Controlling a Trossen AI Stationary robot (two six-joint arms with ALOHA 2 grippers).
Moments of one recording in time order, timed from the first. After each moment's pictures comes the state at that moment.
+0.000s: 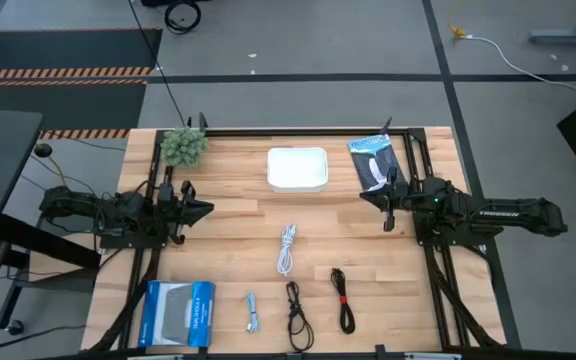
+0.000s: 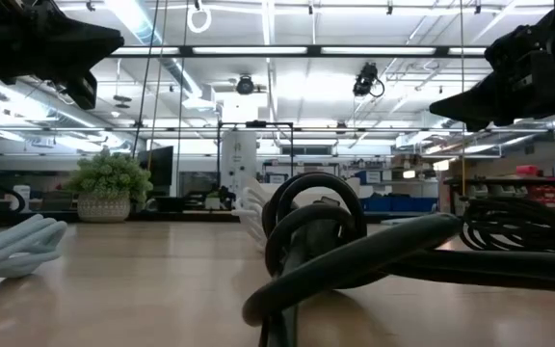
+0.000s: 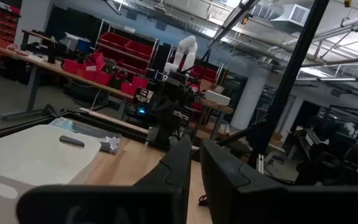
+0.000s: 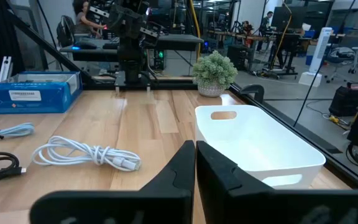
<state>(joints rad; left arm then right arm) -0.20 0.08 0.01 0.31 -0.28 -0.30 -0.20 0.26 0.01 0.20 -0.02 -0.07</state>
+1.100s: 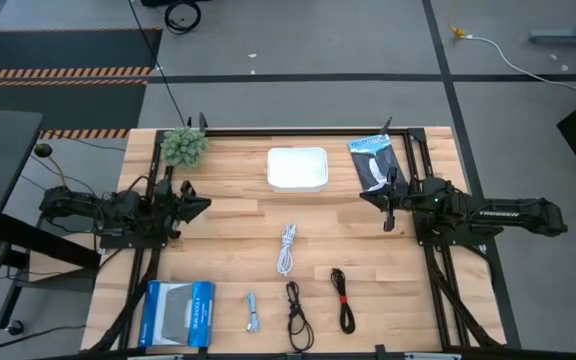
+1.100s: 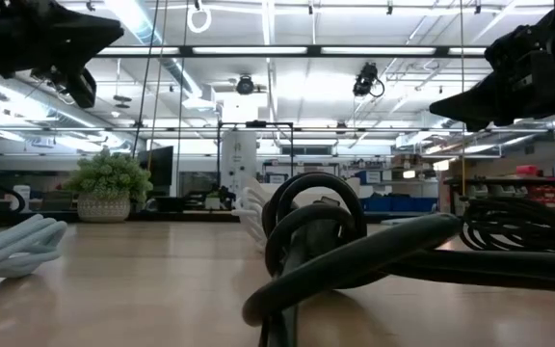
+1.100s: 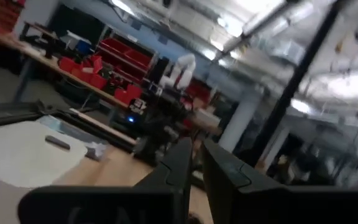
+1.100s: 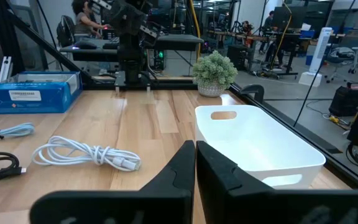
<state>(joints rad) -0.19 0.08 0.01 0.39 -0.34 -0.47 -0.20 0.26 0.01 0.20 -0.02 -0.07</state>
